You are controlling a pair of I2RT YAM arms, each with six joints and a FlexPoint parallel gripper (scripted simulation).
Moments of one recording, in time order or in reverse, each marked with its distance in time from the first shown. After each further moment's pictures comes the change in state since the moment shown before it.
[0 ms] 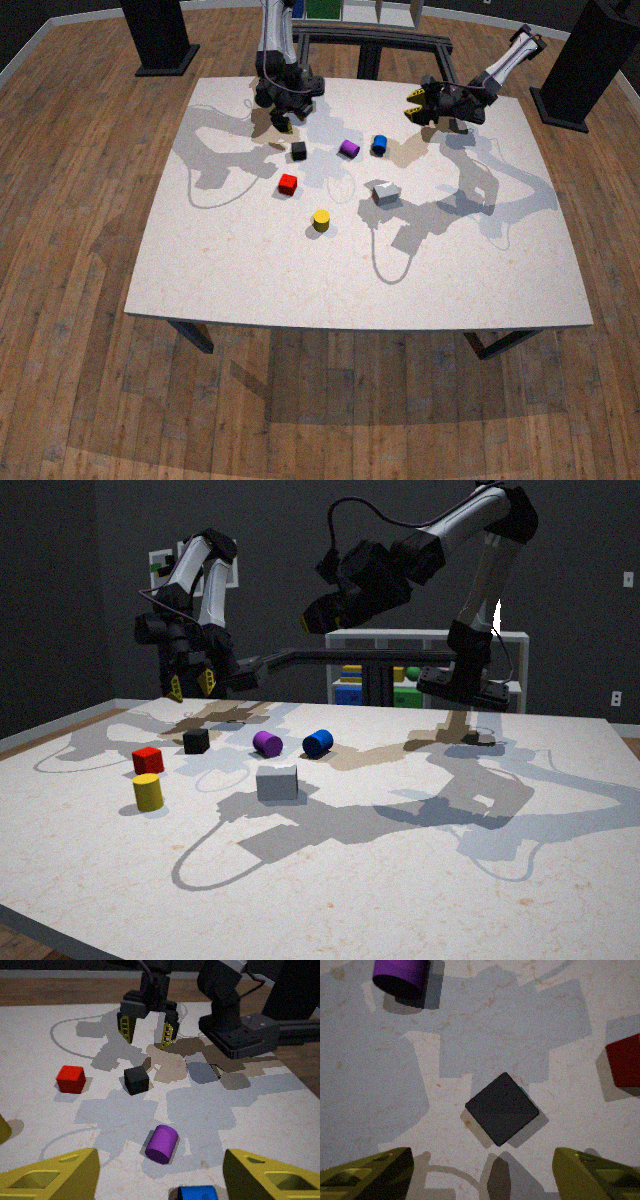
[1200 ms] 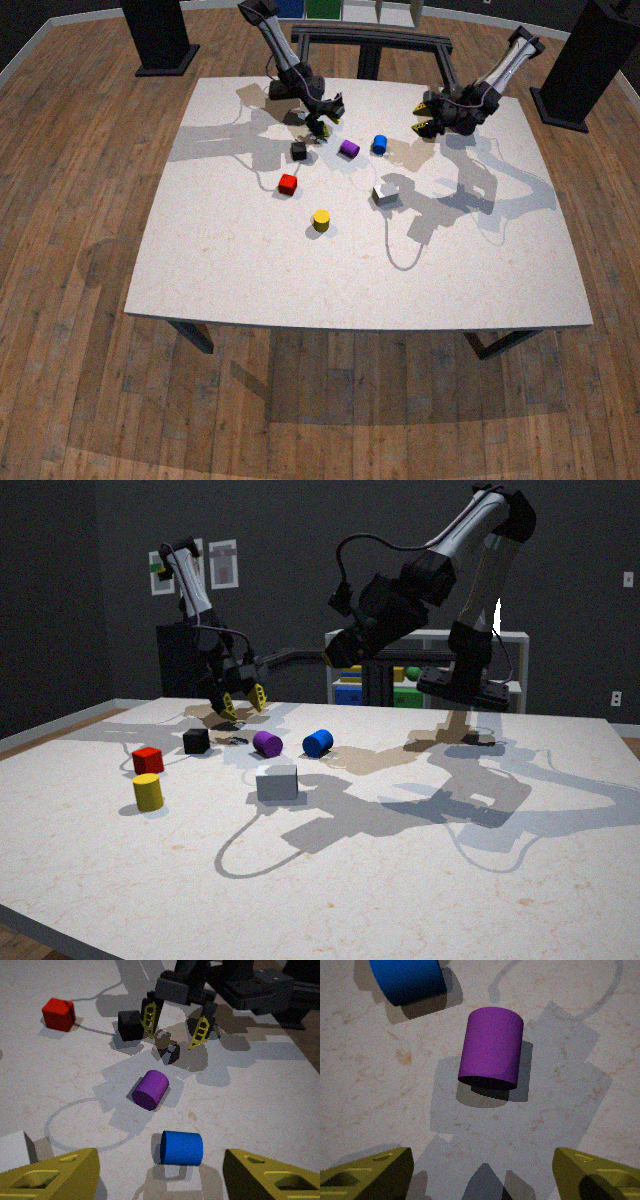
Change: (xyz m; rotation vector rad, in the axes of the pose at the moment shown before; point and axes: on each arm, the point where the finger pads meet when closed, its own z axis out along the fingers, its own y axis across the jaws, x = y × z) left arm 0.070 -0.012 -0.009 -0.022 0.126 -0.119; right arm -0.059 0.088 0.082 -0.044 -0.176 0.012
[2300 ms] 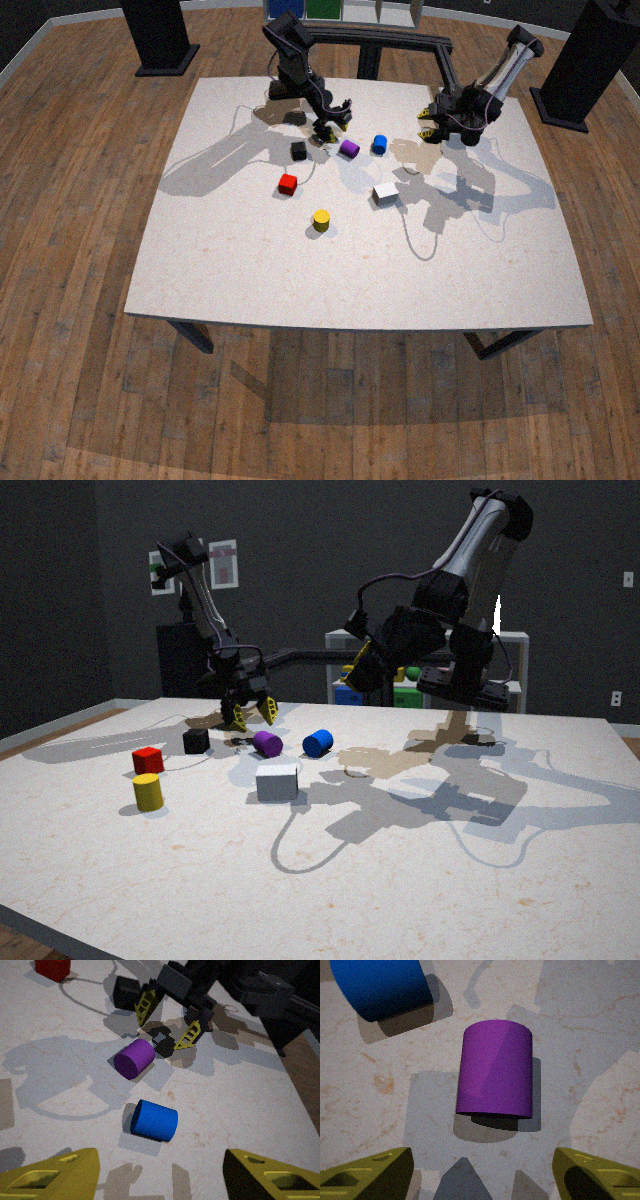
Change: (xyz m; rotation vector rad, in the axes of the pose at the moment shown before) left arm 0.048 -0.014 -0.005 0.002 0.000 -0.239; right arm -0.004 0.007 0.039 0.088 -0.035 0.031
